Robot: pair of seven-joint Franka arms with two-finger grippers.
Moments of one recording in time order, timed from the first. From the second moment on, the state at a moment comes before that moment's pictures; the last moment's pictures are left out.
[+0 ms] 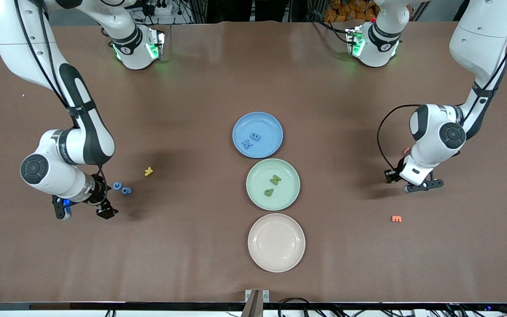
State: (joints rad) left arm 0.16 0.48 -0.18 -2.17 0.14 2.73 -0.29; right arm 0.03 0.58 -0.01 -1.77 0.05 2.38 1.15
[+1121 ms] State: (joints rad) left arm -0.05 0.42 -0.41 -1.88 0.14 2.34 -0.71; right arm 0.02 0.60 -0.01 -1.90 0.08 2.56 1.39
